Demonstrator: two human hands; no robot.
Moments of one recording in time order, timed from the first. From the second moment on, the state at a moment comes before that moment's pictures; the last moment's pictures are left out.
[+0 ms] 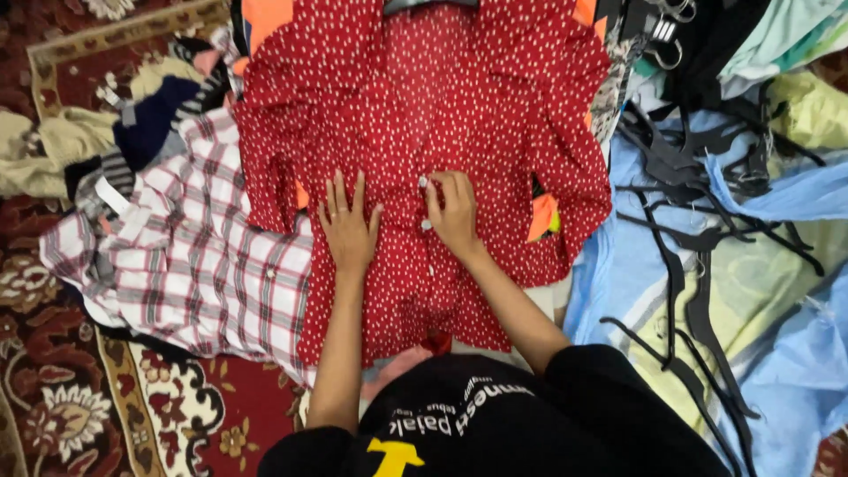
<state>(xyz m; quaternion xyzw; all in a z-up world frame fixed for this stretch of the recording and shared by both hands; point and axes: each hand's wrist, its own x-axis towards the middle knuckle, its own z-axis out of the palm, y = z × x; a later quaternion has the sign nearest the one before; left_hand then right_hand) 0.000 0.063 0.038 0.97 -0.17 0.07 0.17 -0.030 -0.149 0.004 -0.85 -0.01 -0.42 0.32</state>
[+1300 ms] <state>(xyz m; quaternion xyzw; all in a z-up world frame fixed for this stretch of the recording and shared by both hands) -0.021 -0.004 -0.022 0.84 -0.23 0.20 0.45 -0.056 -0.122 0.017 -0.85 0.05 -0.40 0.35</state>
